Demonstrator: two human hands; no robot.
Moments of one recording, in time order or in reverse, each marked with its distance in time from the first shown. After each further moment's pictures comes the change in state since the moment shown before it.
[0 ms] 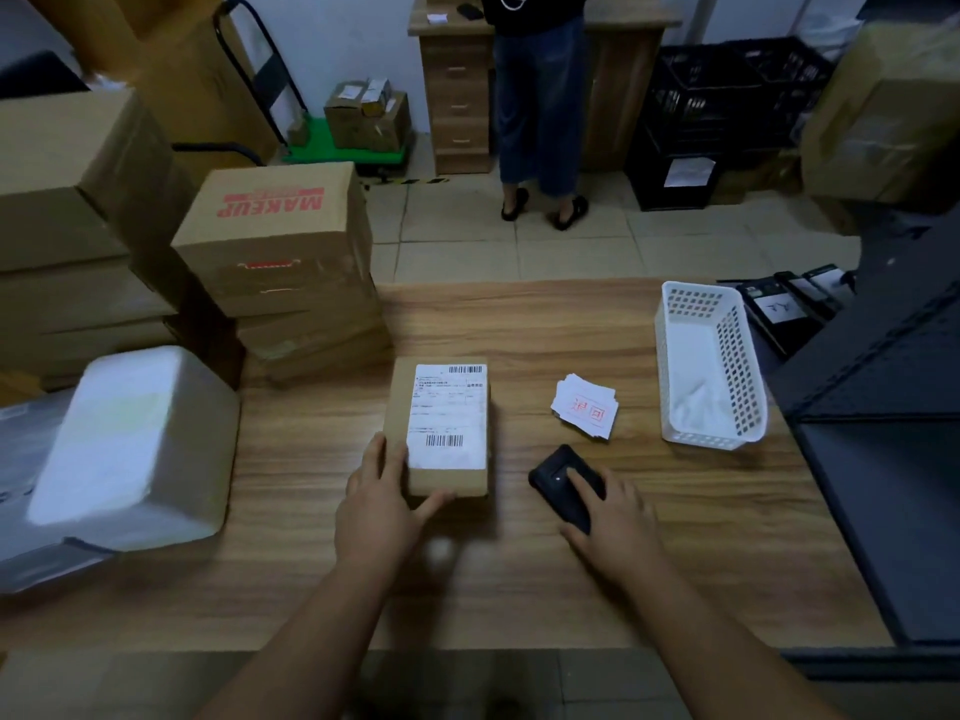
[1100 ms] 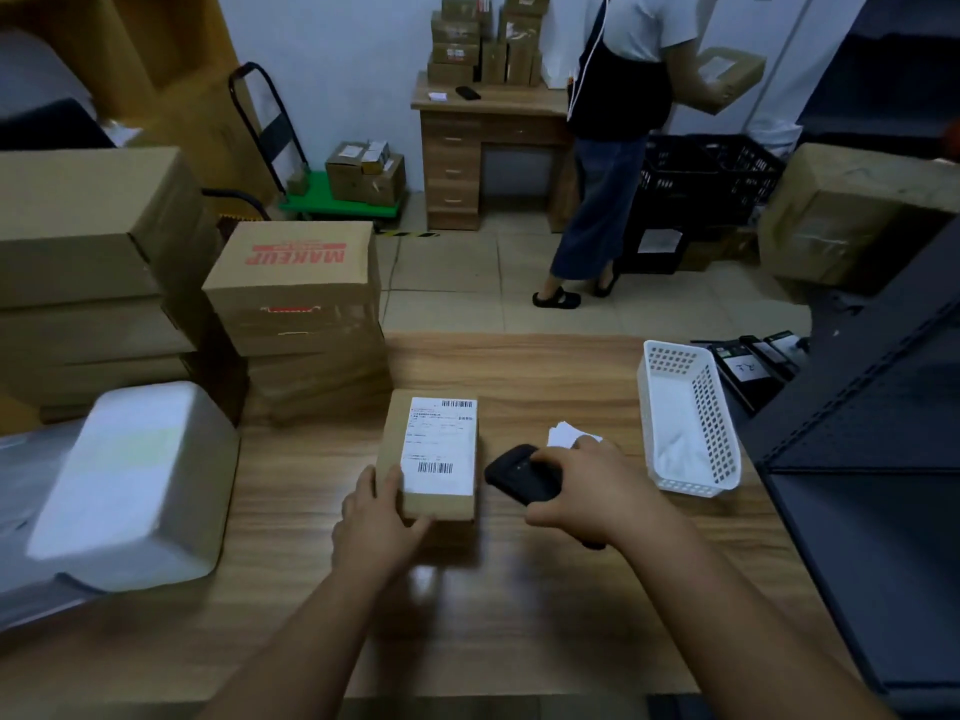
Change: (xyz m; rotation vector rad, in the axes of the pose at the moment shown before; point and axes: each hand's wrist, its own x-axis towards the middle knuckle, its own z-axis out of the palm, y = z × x) left_hand 0.017 -0.003 -0.023 -0.048 -0.104 -0.062; right_hand -0.051 -0.076 -0.178 0.087 0.003 -0.107
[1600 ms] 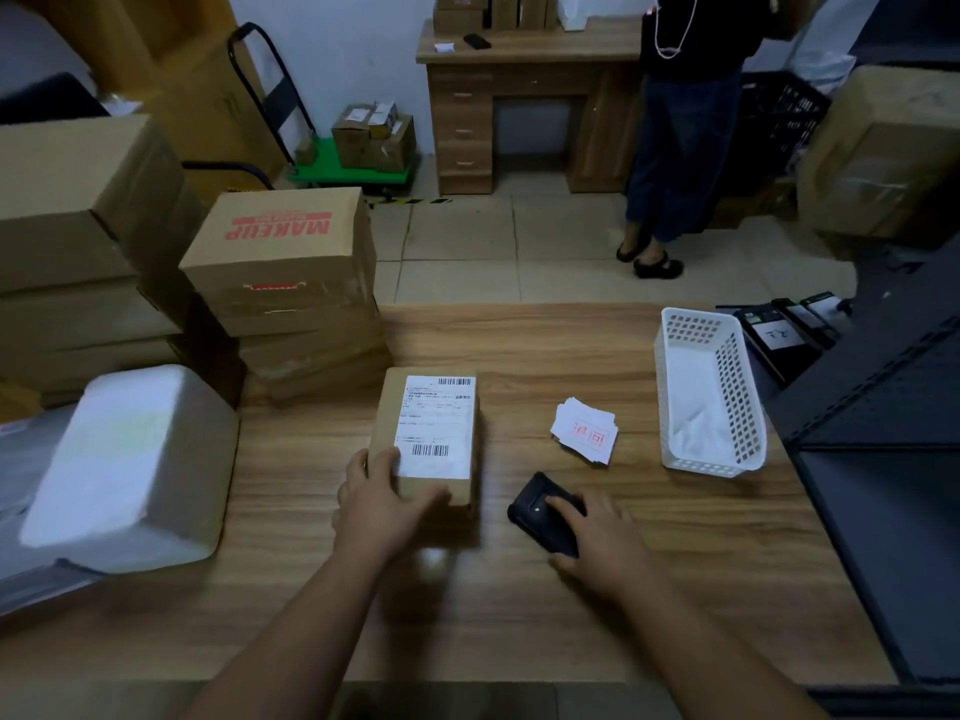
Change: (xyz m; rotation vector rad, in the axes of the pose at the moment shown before) left_hand 0.007 0.013 0.005 -0.160 0.037 -0.125; right_hand 0.053 0.088 0.155 -0.079 -0.056 -0.075
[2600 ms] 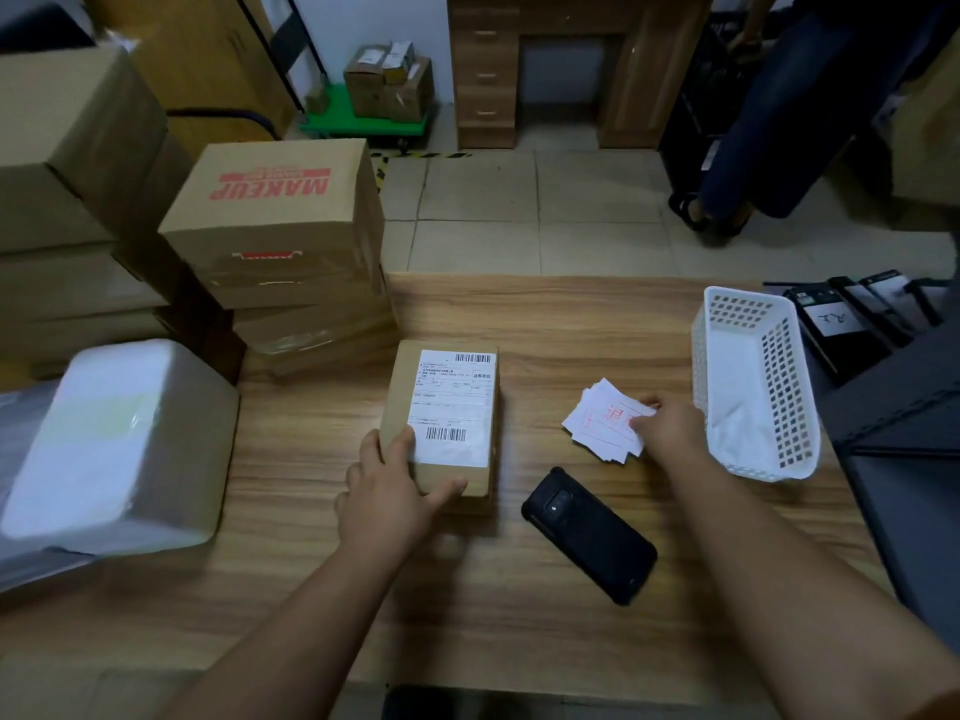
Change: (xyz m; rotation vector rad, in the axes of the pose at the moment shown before) left_hand 0.011 0.015 0.008 0.218 0.000 0.002; right_hand 0.116 0.061 -0.068 0.638 0.239 0.577
